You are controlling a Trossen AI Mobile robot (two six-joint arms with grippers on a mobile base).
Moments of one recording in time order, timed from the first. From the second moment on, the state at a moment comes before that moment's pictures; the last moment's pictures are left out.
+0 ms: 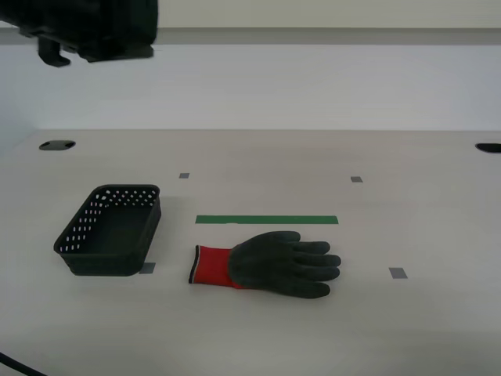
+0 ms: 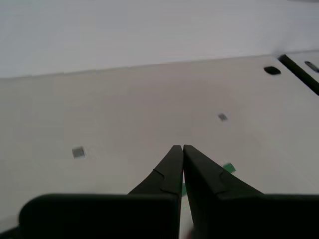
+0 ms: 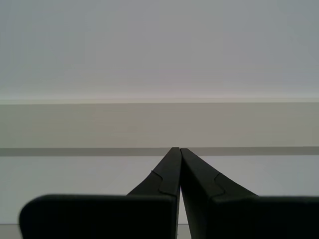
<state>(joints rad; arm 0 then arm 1) 0.00 1.05 0.52 0.62 0.00 0.00 -0.40 1.22 0.54 0.21 0.20 -0.19</state>
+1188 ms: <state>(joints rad) 0.00 1.05 0.52 0.59 0.00 0.00 -0.84 2.46 1.54 -0.56 0.27 0.20</state>
